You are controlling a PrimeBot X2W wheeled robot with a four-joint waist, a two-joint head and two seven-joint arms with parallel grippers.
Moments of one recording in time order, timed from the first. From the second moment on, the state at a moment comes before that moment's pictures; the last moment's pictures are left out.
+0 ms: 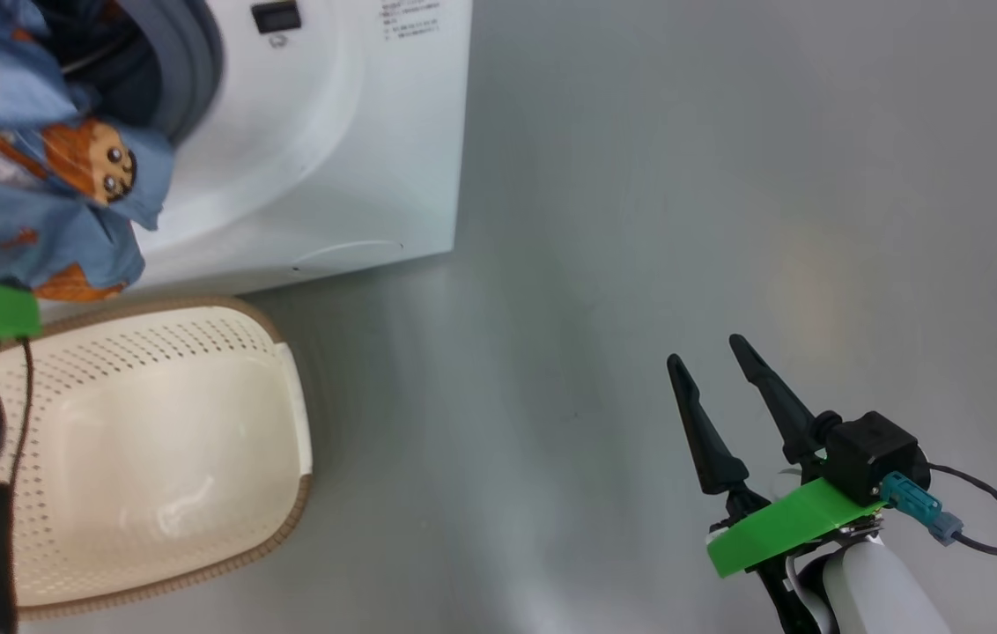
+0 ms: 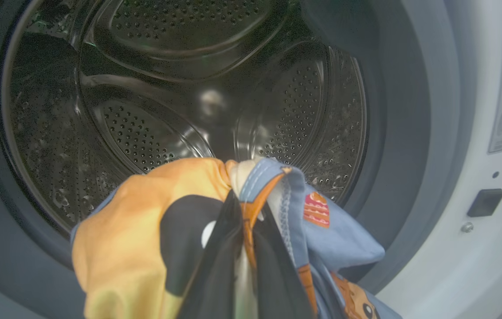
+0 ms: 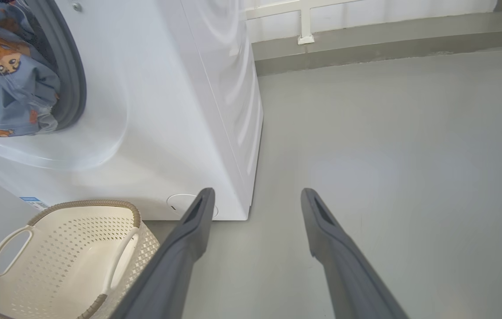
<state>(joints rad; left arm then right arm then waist) -0.61 0.24 0.10 0.25 -0.28 -0.13 -0.26 -0.23 -0.05 0.15 0.20 0.22 0.12 -0.26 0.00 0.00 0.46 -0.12</state>
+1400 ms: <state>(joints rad) -1.52 0.69 -0.29 0.63 -0.65 -0.13 -0.18 -0.39 -0.05 0.29 0.15 0.39 0.12 -0.26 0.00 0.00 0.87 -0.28</state>
